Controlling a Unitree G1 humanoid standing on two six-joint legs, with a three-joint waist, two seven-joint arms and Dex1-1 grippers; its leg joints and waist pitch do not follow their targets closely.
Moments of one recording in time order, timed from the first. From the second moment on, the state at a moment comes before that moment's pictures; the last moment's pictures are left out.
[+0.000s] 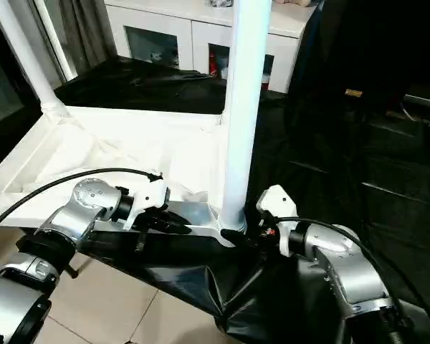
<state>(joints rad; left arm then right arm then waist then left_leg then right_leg) -0.70 0.29 -0.28 0.87 0.07 -0.22 -1.35 -0.20 -0.47 0.15 0.12 0.22 0.22 0.93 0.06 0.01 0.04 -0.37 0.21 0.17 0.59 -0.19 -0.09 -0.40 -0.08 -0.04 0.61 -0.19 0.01</state>
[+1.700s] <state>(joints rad) -0.74 0.25 -0.25 0.96 0.09 -0.25 -1.18 -0.27 -0.43 0.15 0.22 0.15 0.22 0.81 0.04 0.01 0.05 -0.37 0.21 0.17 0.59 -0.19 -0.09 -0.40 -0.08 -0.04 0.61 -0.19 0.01</state>
